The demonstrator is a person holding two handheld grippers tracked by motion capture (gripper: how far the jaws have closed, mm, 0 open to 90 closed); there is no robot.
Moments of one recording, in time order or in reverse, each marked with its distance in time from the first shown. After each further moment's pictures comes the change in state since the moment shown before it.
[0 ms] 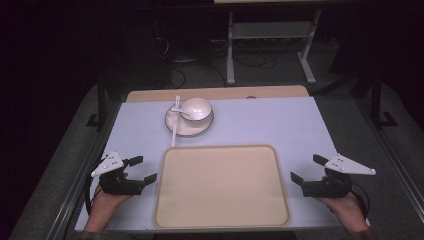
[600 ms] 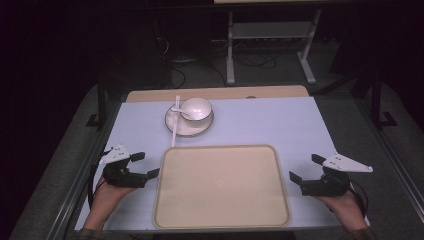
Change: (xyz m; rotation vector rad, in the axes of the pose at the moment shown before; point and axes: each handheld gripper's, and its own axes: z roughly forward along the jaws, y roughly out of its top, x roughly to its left) left arm 0.006 0.016 0.012 0.110 0.028 -0.008; right arm -0.001 0.002 0.005 0.022 0.008 0.001
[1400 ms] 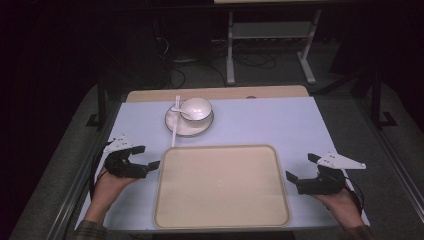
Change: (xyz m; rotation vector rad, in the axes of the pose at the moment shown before) left arm 0.014 0.019 0.010 0.052 0.019 -0.009; right arm 0.004 0.003 0.008 0.029 0.004 -0.015
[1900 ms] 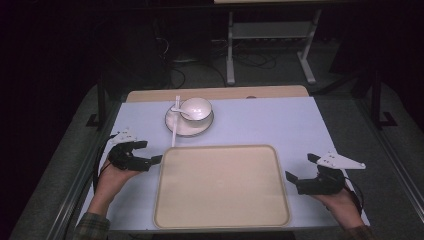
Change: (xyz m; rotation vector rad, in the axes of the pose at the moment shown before) left arm 0.011 0.014 0.013 0.039 0.013 -0.001; right arm 0.000 0.000 0.001 0.002 0.001 -0.001
